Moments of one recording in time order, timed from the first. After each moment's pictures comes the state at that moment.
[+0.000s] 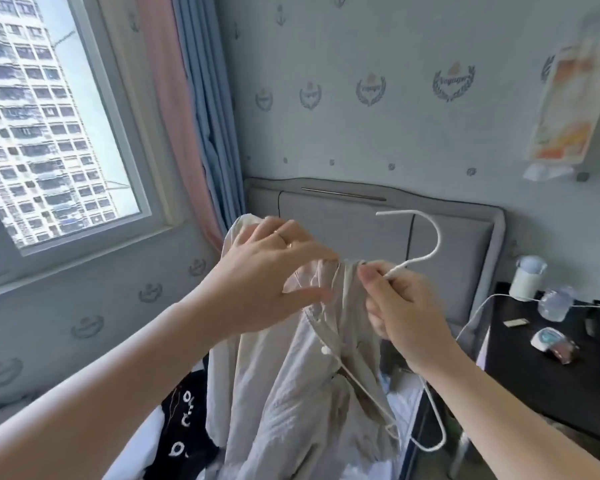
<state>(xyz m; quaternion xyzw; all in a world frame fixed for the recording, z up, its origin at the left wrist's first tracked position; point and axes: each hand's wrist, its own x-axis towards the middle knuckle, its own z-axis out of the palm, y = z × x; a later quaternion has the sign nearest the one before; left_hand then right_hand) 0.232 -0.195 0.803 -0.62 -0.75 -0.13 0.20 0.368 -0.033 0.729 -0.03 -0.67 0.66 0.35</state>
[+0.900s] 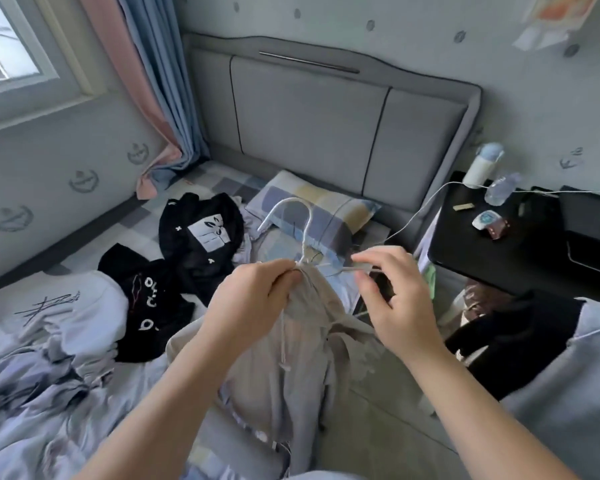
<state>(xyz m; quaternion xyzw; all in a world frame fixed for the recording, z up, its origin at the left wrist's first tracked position) 0.285 -0.209 0.599 -0.48 -0.80 -0.35 -0.03 0.445 -0.058 0.581 -0.19 -0.85 0.31 0.38</state>
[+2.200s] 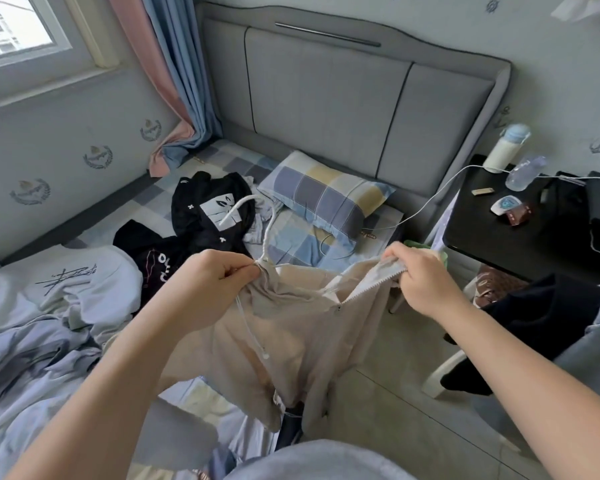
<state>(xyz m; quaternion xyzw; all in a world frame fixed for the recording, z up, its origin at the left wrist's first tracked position) 0.247 -0.274 0.594 -0.39 -0.84 -0.34 -0.17 0.446 0.001 0.542 -0.25 -0.93 0.22 0.13</state>
